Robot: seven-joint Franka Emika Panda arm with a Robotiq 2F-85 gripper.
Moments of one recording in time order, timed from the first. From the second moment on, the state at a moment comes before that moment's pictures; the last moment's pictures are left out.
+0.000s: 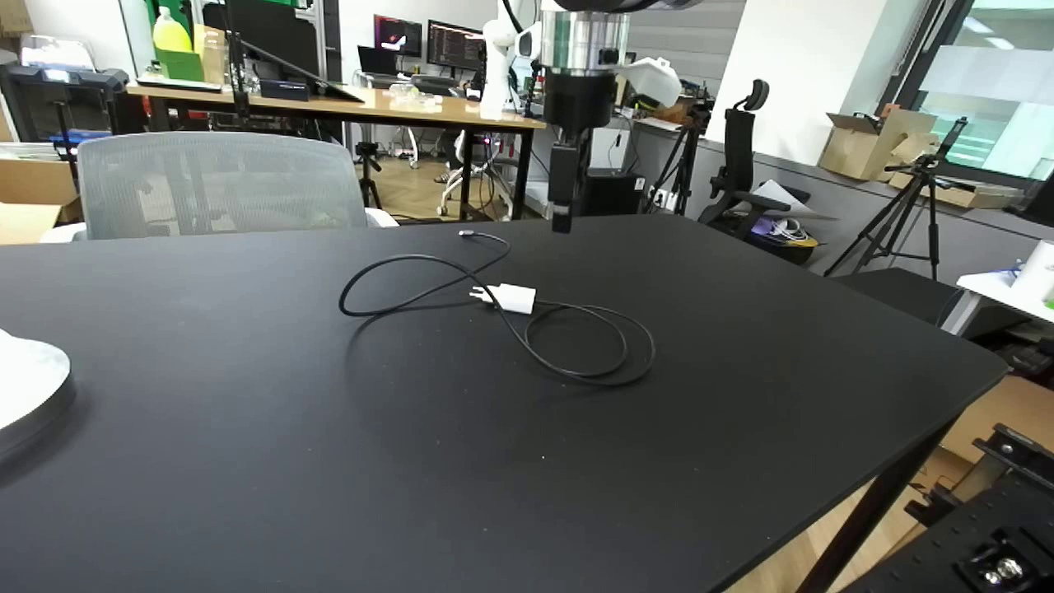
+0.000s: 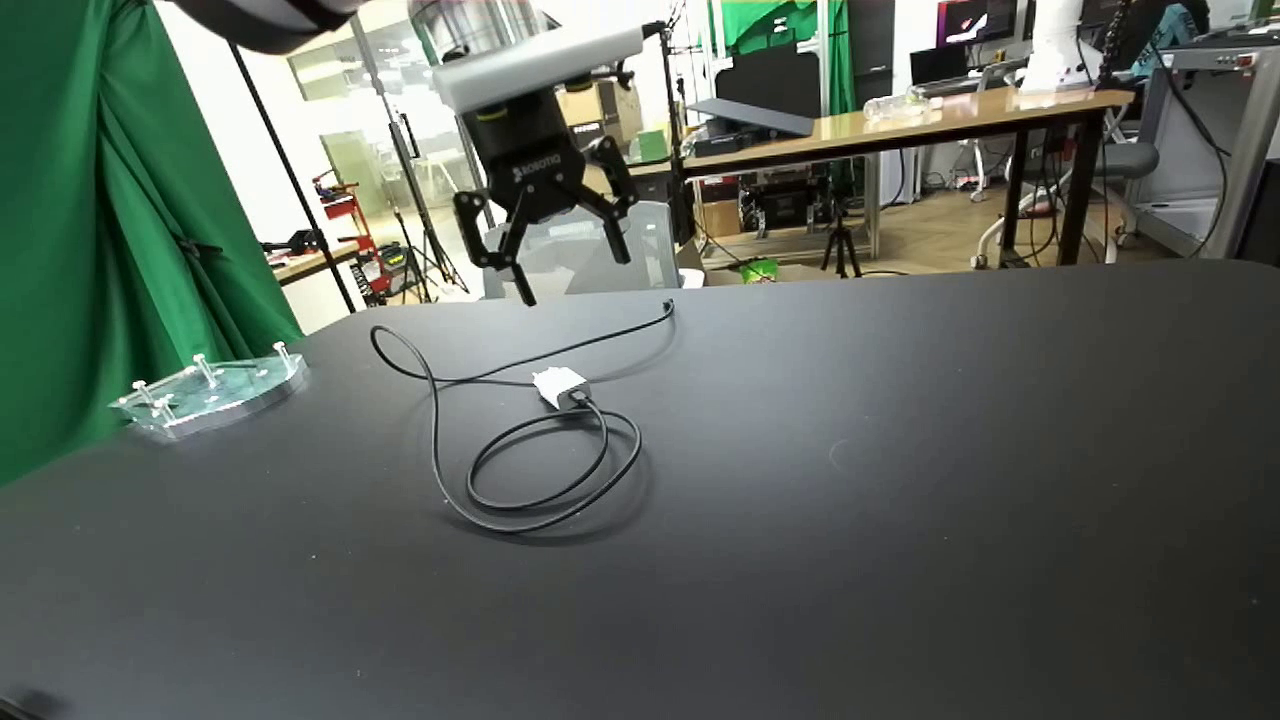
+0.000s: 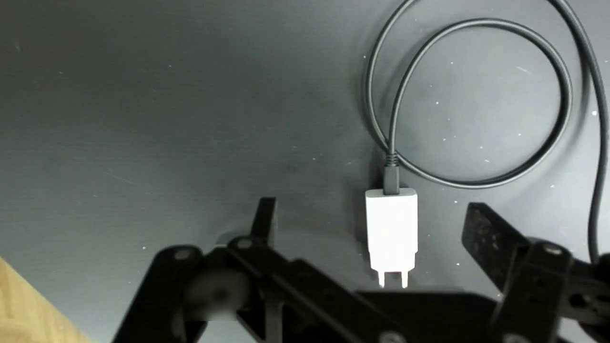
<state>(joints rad) -0.01 0.33 0.05 -2.18 -0.27 2.55 -0.65</state>
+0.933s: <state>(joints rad) -0.03 0.55 0.12 -2.09 -0.21 2.68 -0.66</state>
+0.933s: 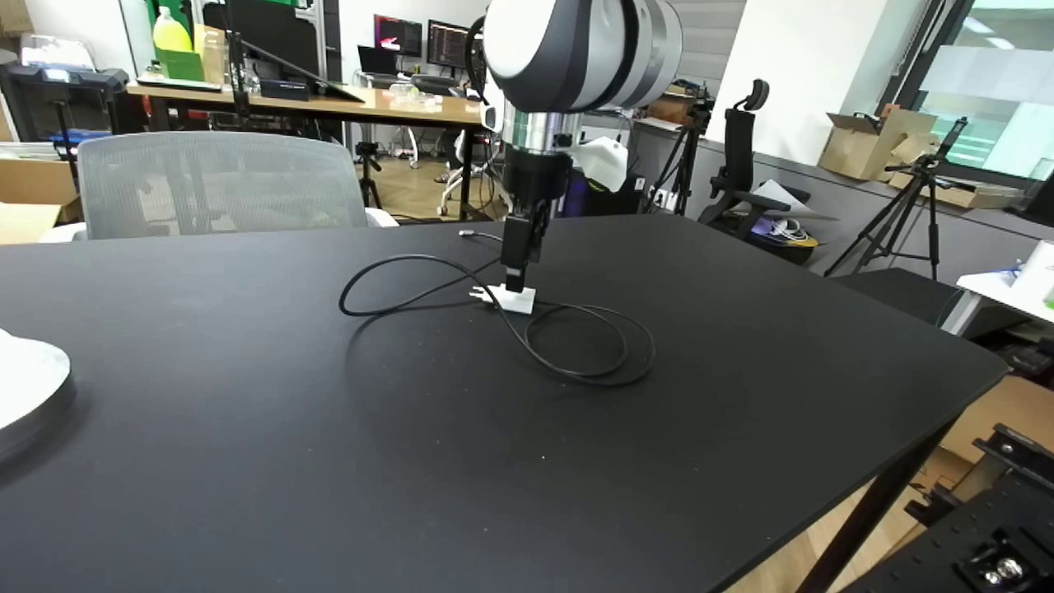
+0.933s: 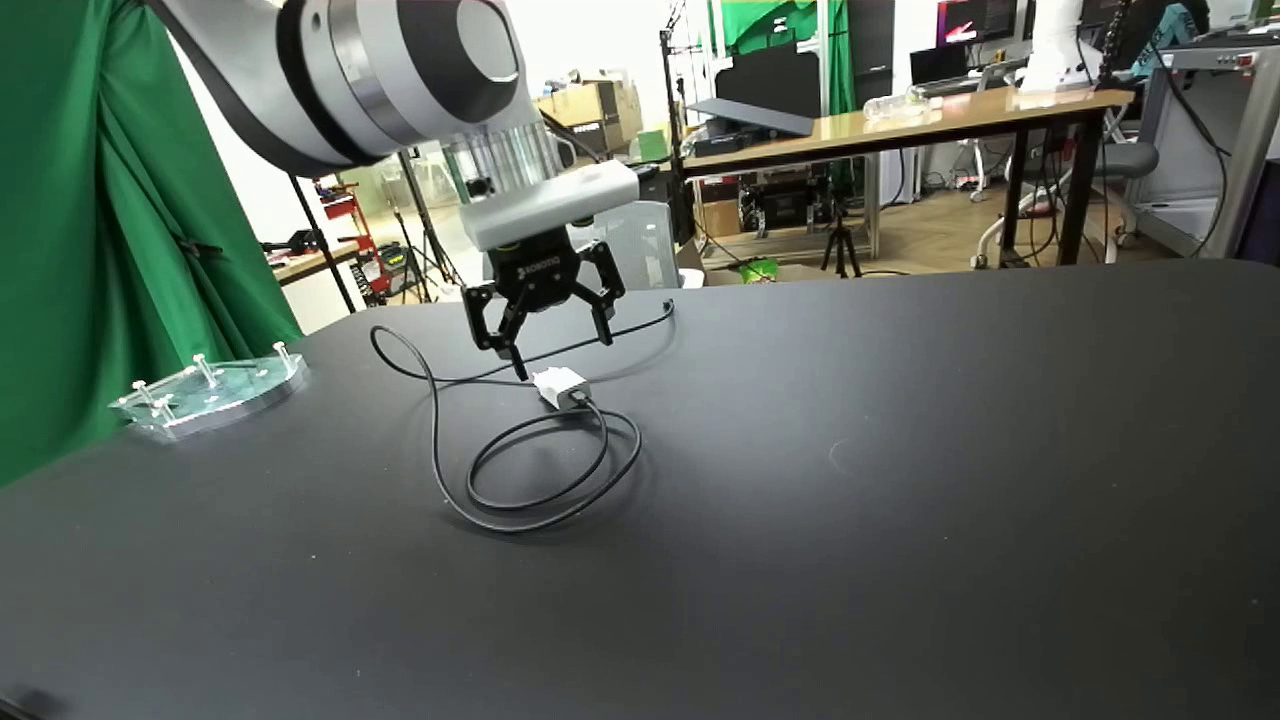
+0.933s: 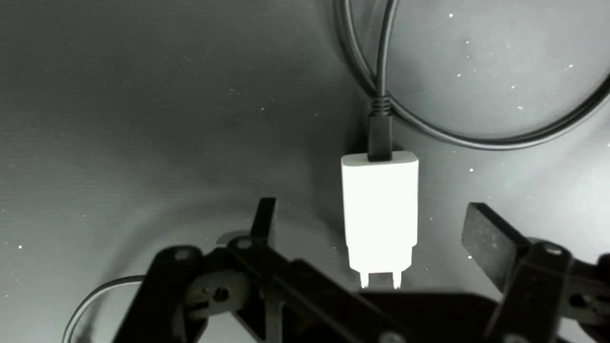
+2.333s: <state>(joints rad) -0.05 0.56 0.10 -2.10 -0.20 2.65 -0.61</state>
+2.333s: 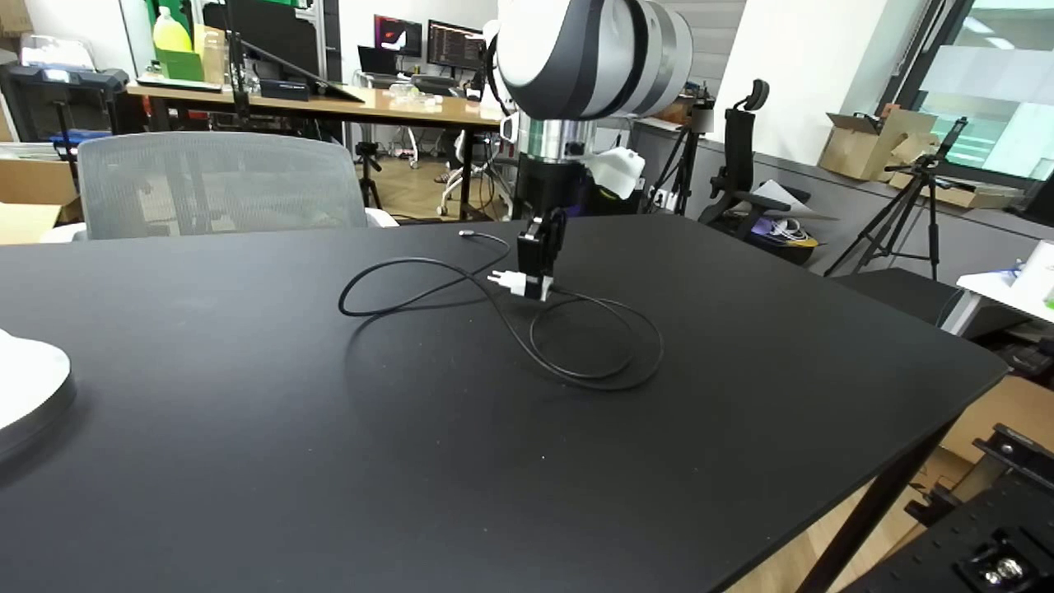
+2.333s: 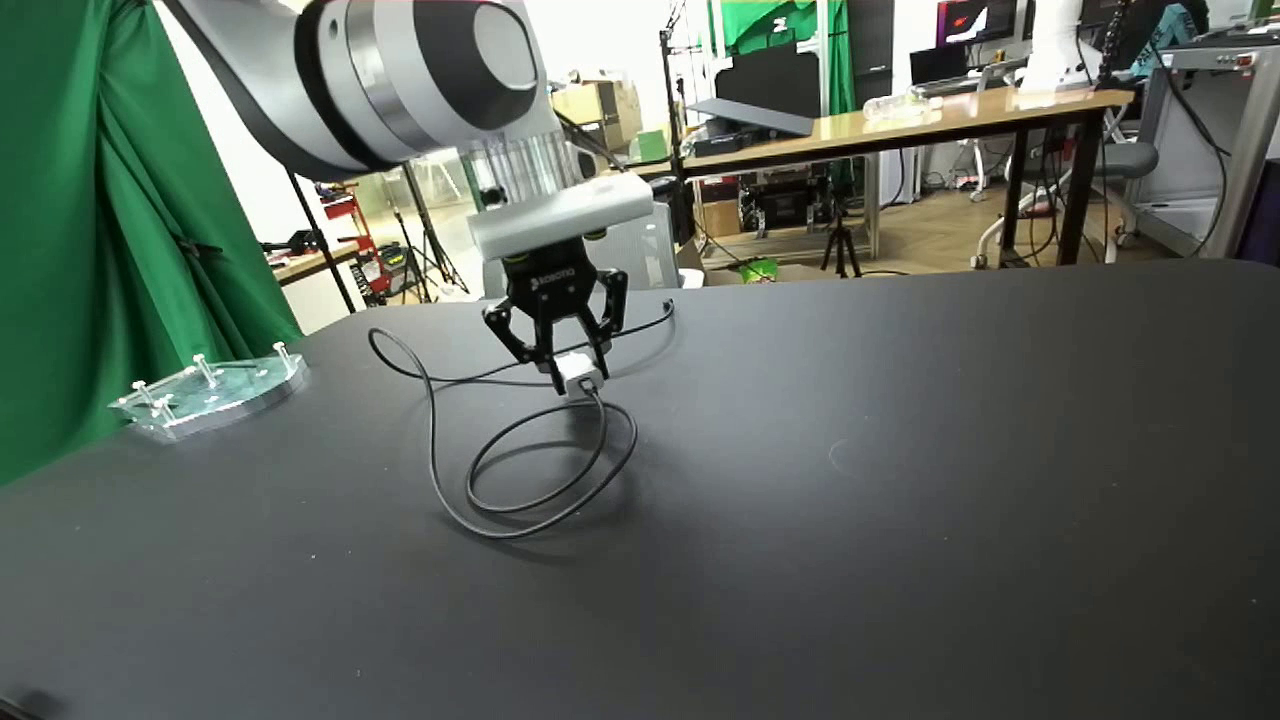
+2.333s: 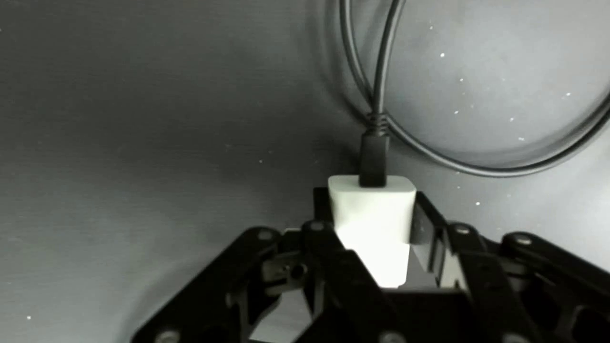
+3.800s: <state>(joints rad) -0.03 0.04 0.01 -2.44 0.10 2.68 -0.05</state>
